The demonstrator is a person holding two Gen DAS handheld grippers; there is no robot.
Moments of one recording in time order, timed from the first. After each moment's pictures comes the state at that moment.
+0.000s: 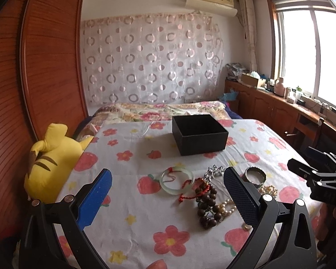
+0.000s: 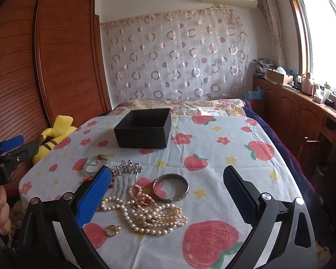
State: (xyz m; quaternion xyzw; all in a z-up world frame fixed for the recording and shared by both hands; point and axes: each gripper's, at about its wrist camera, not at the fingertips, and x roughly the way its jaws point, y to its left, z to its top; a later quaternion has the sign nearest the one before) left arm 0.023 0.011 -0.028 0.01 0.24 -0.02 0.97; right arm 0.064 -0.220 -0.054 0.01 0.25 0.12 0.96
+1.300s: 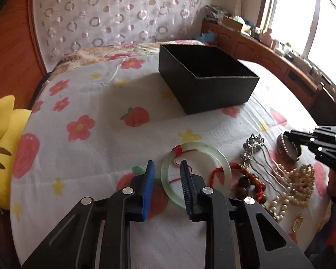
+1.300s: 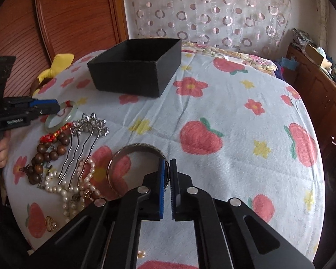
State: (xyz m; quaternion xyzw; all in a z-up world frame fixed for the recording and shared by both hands) left arm 0.179 0.033 -0.117 0.02 0.44 -0.13 0.89; right arm 0.182 -0.224 -0.124 -0.07 0.43 0.20 0.88
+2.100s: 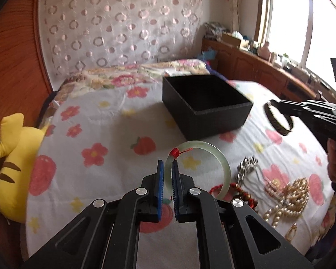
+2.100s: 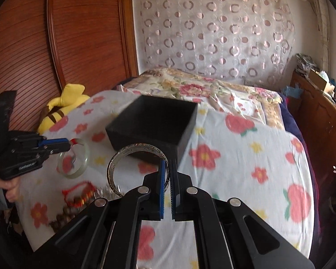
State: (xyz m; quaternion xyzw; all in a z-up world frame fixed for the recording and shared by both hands) left arm 0.166 0.043 -0.078 0.03 0.37 -0.12 0.92; right arm 0.217 -0.183 -0.055 -0.06 0.34 0.22 0.91
